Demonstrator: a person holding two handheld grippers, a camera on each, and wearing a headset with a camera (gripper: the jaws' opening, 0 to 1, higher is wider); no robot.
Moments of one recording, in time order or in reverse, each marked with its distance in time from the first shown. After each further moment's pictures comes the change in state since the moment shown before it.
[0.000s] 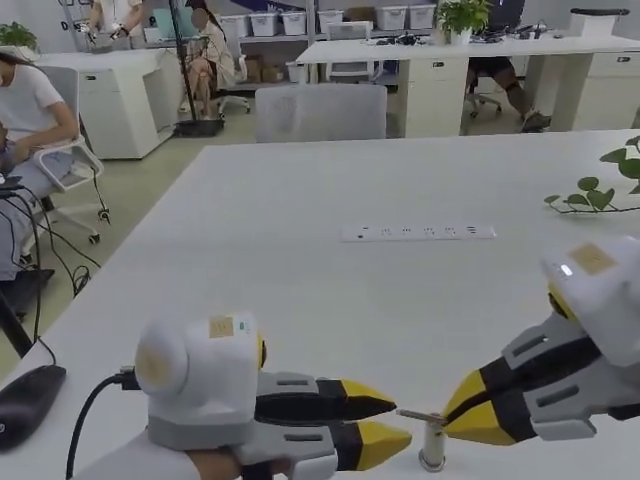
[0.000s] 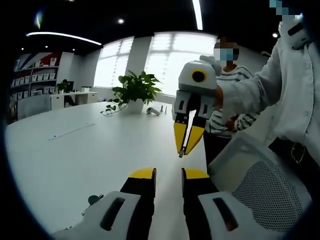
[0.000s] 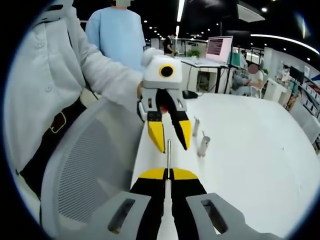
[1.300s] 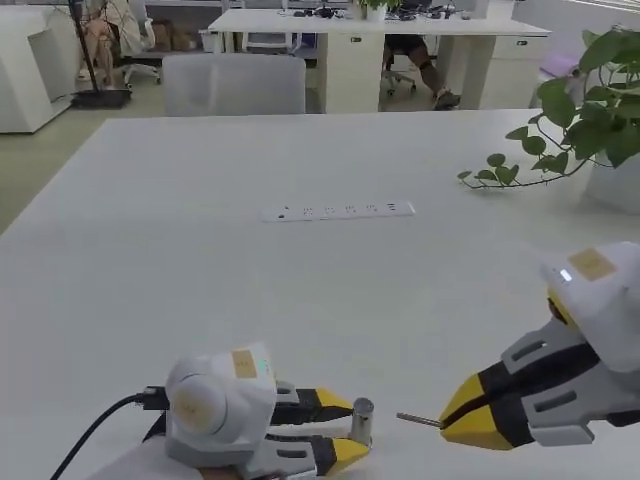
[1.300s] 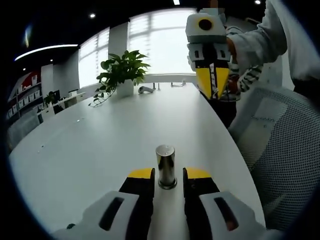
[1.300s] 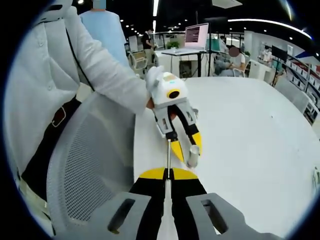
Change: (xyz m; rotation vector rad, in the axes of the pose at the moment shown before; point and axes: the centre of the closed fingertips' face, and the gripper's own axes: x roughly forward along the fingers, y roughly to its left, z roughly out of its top) left arm 0.075 0.032 -0.069 0.232 0.174 -0.049; right arm -0.027 0.006 -0.047 0.163 0.051 -0.097
